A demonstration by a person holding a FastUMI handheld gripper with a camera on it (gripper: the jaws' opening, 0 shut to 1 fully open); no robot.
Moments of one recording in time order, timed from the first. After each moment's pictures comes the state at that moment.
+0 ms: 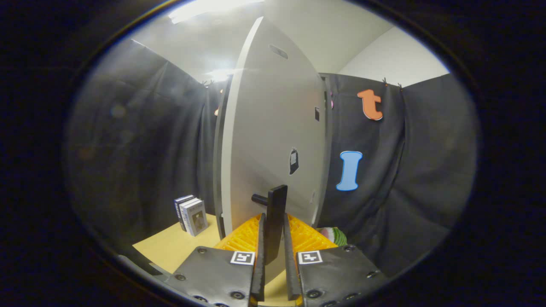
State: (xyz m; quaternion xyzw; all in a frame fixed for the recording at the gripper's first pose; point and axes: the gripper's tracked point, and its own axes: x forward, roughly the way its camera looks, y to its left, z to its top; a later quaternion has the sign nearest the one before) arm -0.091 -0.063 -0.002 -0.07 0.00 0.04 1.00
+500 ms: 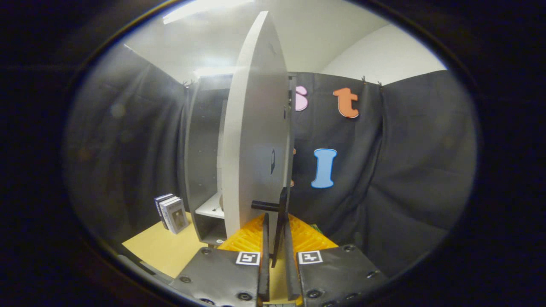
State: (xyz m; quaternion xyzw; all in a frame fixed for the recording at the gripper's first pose) arm -0.097 -0.147 0.001 -0.05 0.00 -0.02 1.00
